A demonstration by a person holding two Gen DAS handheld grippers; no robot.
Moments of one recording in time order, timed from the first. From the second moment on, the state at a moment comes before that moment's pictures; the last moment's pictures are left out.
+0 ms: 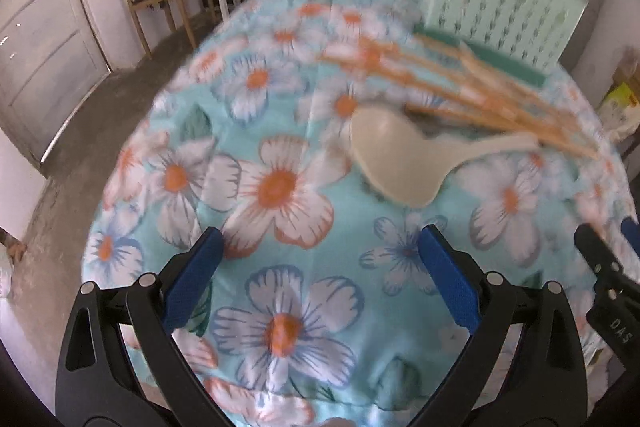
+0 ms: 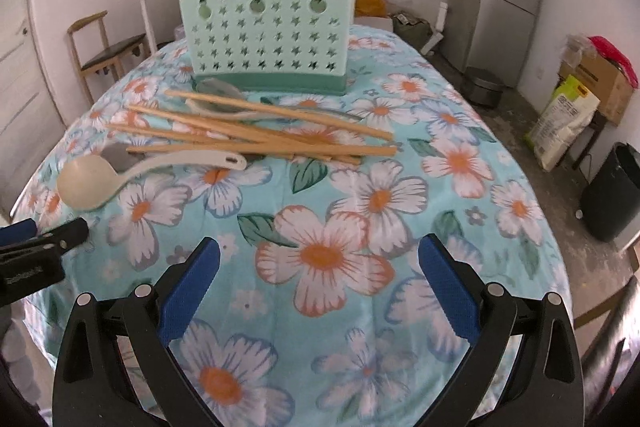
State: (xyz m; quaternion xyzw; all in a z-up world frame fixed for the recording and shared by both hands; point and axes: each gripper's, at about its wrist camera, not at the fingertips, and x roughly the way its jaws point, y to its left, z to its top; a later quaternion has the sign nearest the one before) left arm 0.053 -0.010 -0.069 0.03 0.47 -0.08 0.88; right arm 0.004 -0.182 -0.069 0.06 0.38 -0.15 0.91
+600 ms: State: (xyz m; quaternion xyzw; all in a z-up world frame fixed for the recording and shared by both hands) left arm 0.041 0.001 -0.046 -0.01 0.42 -0.12 0.90; right arm -0.006 -0.185 -0.088 0.07 0.36 -0.12 0.92
